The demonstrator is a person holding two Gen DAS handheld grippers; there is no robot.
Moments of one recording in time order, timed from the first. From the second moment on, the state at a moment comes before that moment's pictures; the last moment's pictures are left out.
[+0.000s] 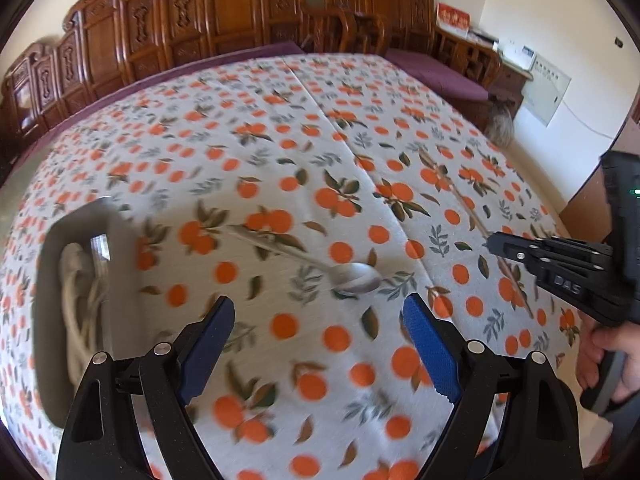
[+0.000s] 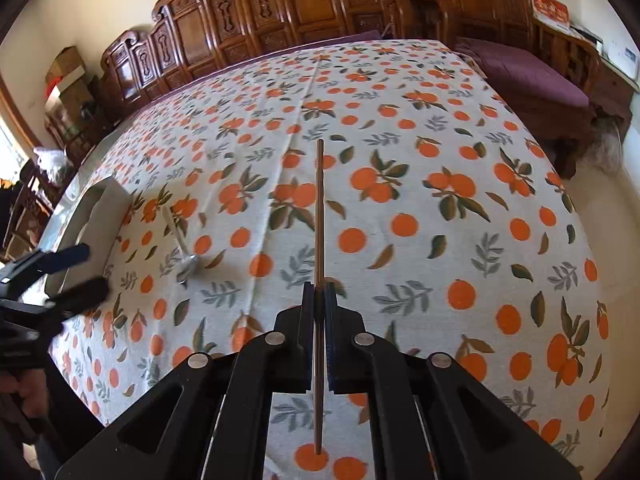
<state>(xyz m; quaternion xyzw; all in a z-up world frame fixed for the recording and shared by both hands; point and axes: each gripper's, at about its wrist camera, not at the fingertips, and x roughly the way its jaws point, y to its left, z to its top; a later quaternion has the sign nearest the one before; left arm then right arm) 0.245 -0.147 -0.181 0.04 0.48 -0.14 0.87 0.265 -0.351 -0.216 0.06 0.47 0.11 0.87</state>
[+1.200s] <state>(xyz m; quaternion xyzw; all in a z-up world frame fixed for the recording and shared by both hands) 0.257 -0.156 -0.209 0.10 0.50 -0.15 0.85 0.265 -0.354 -0.221 0.07 0.48 0.11 0.87</state>
